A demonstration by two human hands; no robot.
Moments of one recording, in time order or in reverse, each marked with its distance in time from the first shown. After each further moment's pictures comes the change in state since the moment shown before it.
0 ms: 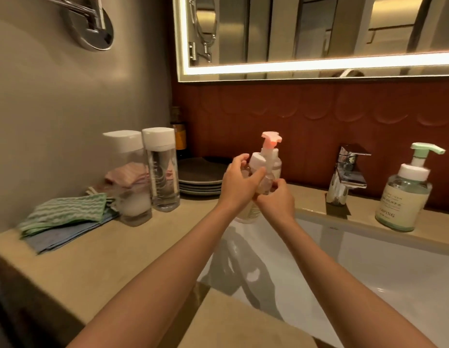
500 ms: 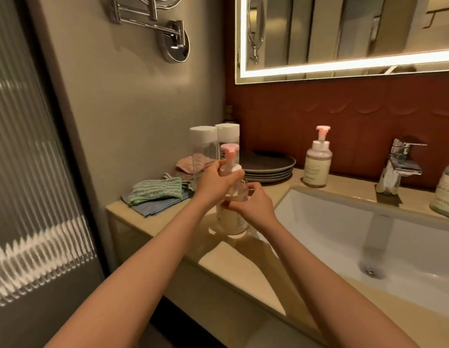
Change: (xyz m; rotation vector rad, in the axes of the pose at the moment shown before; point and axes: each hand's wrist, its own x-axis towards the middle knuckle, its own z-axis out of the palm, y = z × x) left_hand -0.075 -0.012 -0.169 0.142 0.097 -0.179; right_hand -0.121 -0.054 0.099 -0.032 -0.400 -0.072
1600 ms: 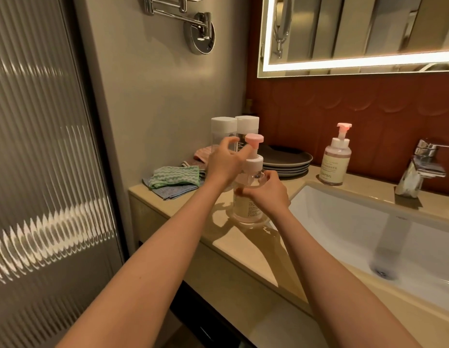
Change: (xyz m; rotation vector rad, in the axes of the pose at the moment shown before) left_hand -0.001 0.011 -0.015 0.037 0.180 0.112; right_hand -0.003 -0.006 0.004 -0.142 0.076 0.017
